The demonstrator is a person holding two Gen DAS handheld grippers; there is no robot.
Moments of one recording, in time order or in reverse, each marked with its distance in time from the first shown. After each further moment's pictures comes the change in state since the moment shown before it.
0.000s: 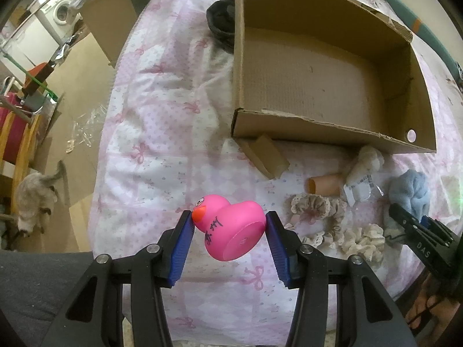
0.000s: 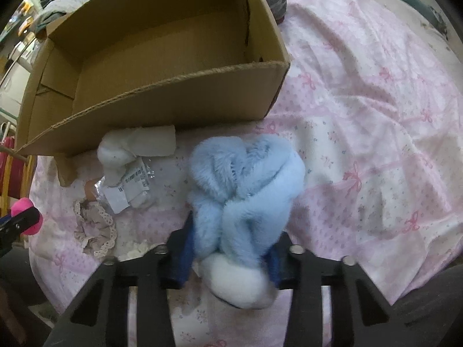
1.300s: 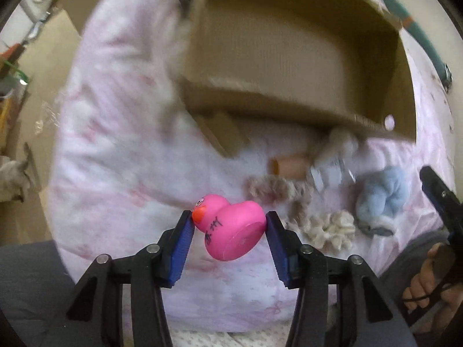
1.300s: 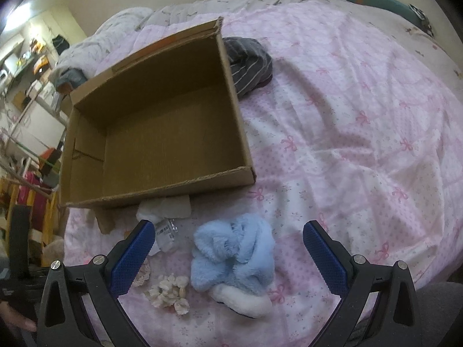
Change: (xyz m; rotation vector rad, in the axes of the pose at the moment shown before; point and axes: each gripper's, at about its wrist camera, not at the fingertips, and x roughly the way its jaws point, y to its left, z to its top) left arm 0.005 -0.006 0.006 -0.024 0.115 -0.144; right arm -0.070 -0.030 0.011 0.092 -0.204 0.126
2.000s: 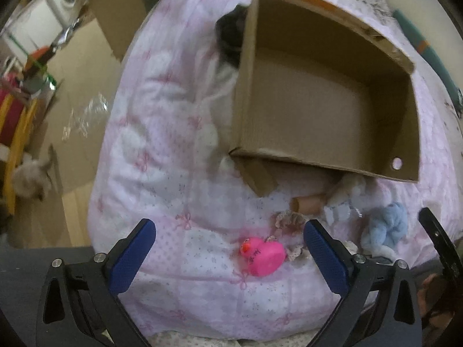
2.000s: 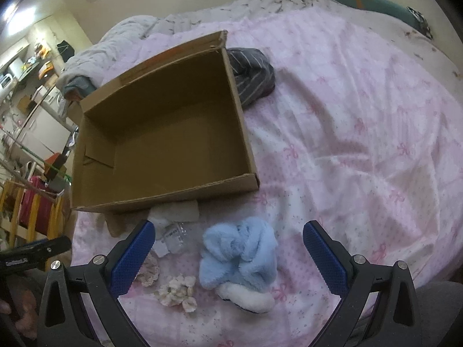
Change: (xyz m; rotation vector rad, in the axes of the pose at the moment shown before) left arm -0.024 0.009 0.021 -0.074 -0.075 0.078; right arm -0.014 0.004 -0.001 -0.002 -0.030 0.019
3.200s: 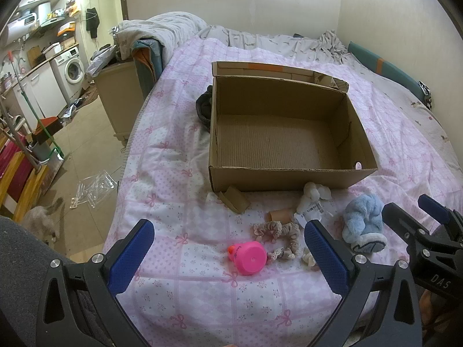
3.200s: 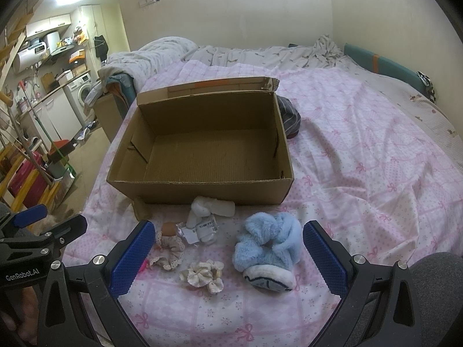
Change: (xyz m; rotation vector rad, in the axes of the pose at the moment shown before) left arm -0.074 -0.028 -0.086 0.154 -0.494 0.010; right arm -0.057 0.062 -0.064 -0.227 -0.251 -0.042
